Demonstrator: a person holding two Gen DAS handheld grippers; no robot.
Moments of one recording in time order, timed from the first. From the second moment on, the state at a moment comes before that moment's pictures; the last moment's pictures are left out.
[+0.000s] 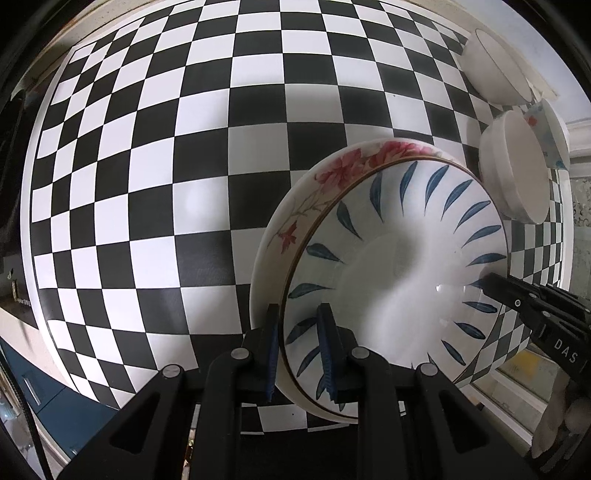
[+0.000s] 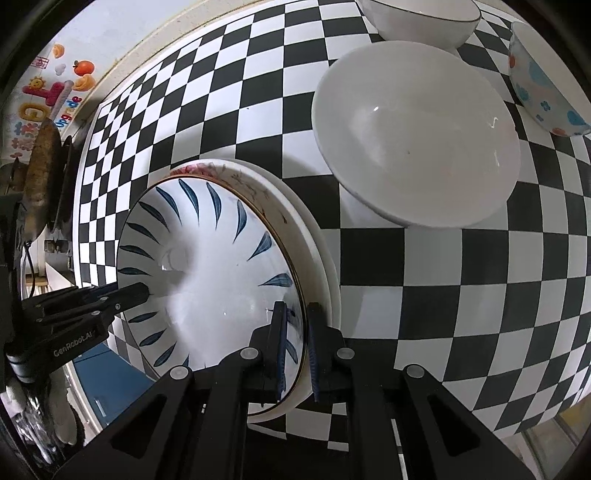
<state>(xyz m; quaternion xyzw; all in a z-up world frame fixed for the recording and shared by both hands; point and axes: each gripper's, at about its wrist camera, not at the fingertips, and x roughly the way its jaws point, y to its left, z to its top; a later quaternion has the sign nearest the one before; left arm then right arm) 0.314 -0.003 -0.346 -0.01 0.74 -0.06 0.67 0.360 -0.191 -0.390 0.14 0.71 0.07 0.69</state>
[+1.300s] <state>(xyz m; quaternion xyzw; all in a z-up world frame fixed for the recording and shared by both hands) 0.333 0.028 -0.308 0.00 0.72 -0.07 0.69 0.347 -0.188 -0.345 0.13 0.68 -0.01 0.72</state>
